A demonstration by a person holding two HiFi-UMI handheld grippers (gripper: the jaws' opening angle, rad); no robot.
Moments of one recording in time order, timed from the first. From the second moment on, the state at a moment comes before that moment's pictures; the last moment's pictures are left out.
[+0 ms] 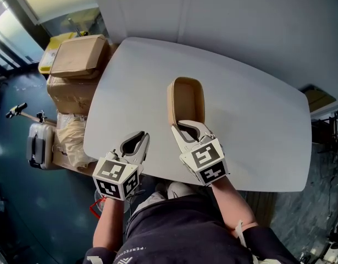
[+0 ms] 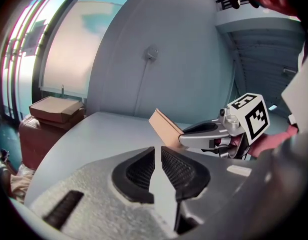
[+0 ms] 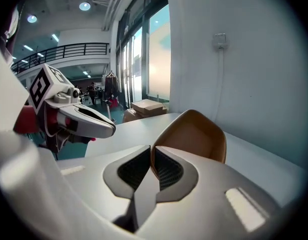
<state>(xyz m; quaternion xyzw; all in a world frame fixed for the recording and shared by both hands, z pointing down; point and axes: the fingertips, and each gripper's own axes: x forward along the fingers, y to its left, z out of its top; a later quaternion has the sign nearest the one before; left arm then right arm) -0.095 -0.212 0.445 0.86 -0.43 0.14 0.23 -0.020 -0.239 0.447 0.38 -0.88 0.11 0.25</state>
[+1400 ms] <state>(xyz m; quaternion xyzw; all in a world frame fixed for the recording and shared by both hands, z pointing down) -0.098 -0.120 0.391 0.88 -0.44 0.08 0.15 -0.007 -0.126 0.370 0.36 -0.91 0.19 0.00</state>
